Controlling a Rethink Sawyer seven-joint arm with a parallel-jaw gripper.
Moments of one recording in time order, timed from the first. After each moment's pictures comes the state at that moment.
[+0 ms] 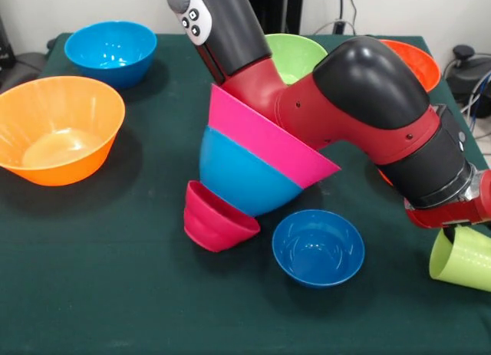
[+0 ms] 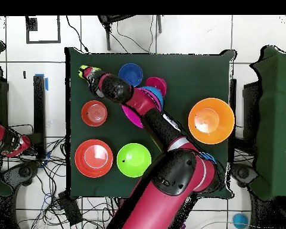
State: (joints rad) arm -0.52 0.02 0.84 1.29 0.00 0.27 1.86
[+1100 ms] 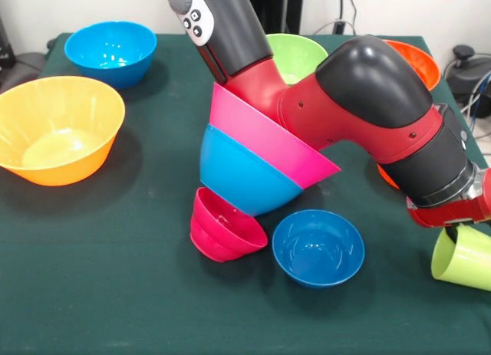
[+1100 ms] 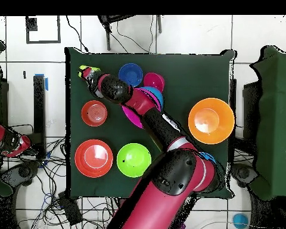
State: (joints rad) arm -0.52 0.02 0.85 1.29 -0.02 0.27 1.86
